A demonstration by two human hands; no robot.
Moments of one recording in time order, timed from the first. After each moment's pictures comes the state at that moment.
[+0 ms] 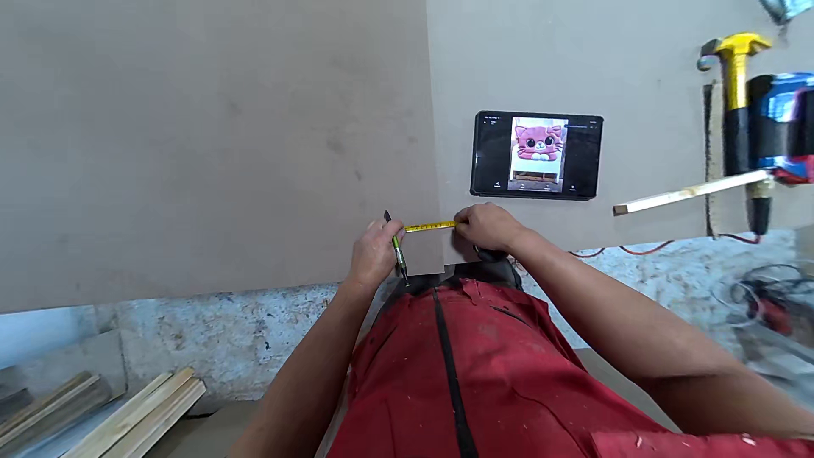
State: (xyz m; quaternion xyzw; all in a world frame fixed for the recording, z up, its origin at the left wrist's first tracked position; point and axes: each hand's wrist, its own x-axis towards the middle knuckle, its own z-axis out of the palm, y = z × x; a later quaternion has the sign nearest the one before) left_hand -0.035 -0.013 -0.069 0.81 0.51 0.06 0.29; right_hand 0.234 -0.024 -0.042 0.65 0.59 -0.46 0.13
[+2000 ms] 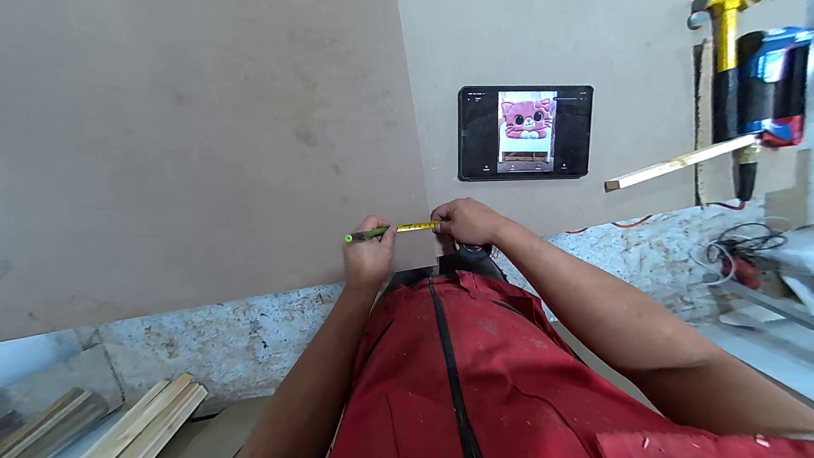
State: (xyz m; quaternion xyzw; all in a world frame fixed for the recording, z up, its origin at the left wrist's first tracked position) left_hand -0.011 -0.022 -0.046 0.60 0.68 0.08 0.42; right_hand 0.224 -0.028 -0.052 0.61 0.57 -0.55 0.06
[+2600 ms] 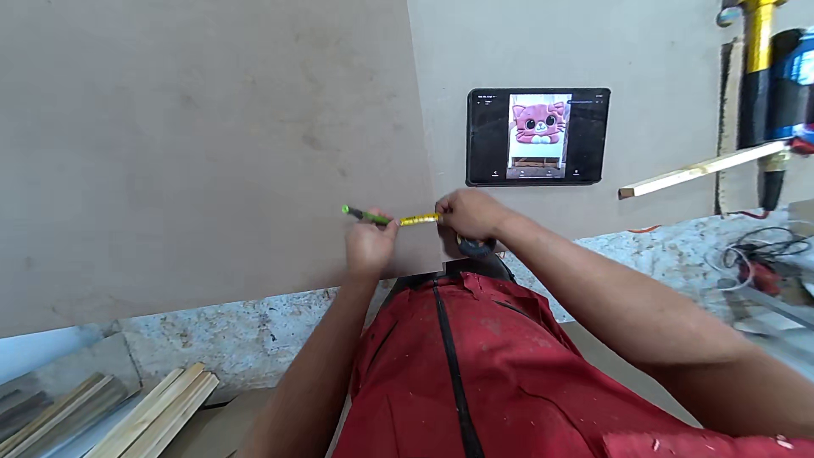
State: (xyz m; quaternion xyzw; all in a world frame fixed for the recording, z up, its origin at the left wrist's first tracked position) left_hand -0.004 0.013 -0.036 0.59 0.68 -0.01 0.43; right_hand 0.223 0.004 -0.040 0.62 0.57 -0.53 0.10
